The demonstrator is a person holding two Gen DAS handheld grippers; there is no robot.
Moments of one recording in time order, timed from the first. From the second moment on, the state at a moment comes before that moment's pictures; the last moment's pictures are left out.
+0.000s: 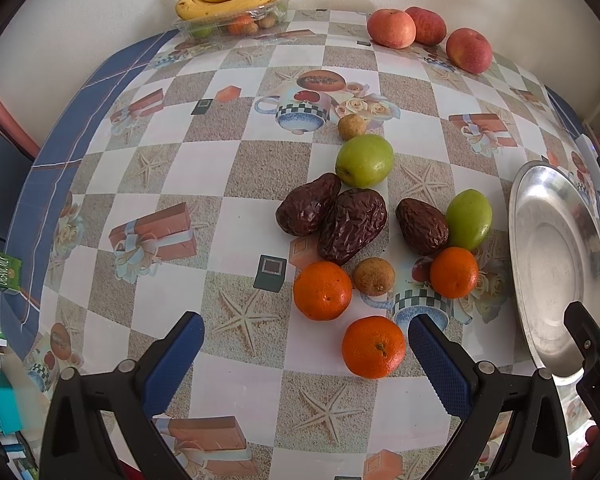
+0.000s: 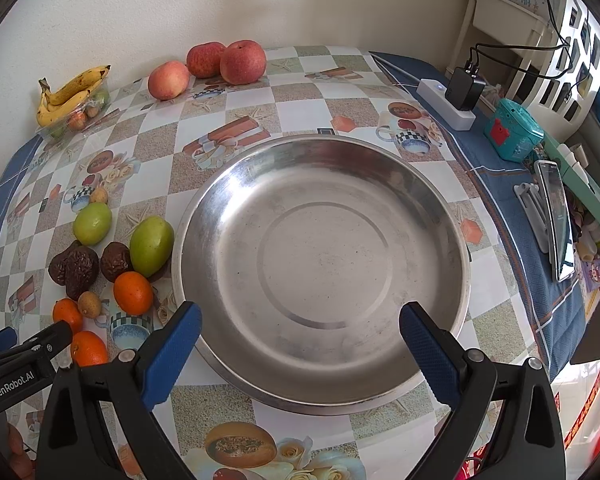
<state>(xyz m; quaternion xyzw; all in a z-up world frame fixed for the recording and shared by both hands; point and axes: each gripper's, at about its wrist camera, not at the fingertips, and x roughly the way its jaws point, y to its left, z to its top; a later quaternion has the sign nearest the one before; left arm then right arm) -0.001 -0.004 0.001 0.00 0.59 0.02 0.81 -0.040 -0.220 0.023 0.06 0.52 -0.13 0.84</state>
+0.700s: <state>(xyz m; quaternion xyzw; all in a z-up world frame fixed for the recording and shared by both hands) -0.001 -0.005 0.001 0.00 0.59 0.02 0.81 -0.040 -0.219 0.022 0.06 0.52 -0.13 0.84</state>
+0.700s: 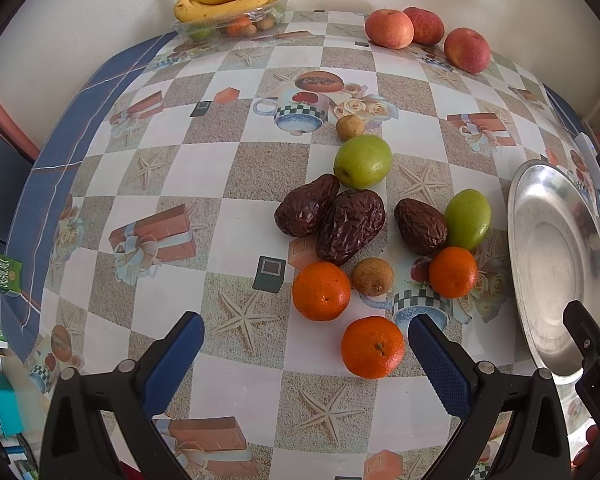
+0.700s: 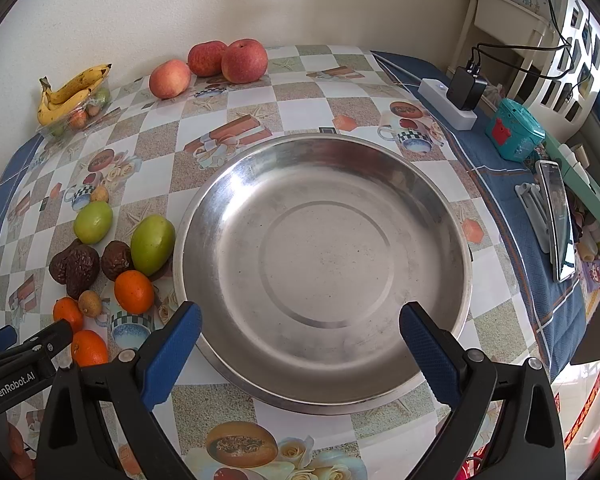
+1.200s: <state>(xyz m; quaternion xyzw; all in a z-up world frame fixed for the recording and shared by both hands) 0.000 -0.005 0.003 0.00 0.59 0.02 0.81 -0.040 -0.219 0.022 0.06 0.52 -0.13 0.84</state>
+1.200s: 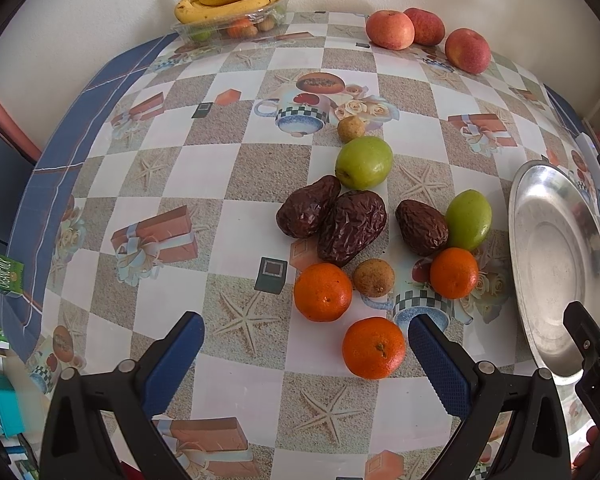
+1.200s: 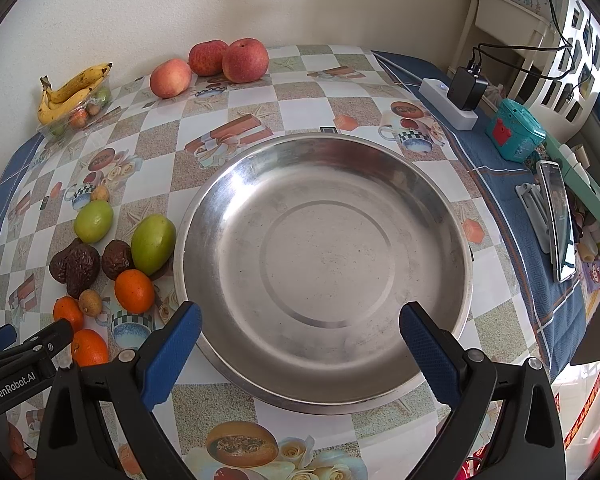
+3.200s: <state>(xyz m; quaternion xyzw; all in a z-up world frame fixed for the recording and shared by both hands) 0.022 0.051 -0.016 -0.12 0.59 -0.01 0.80 -0.011 -0.086 -0.032 0.06 0.59 0.10 0.80</state>
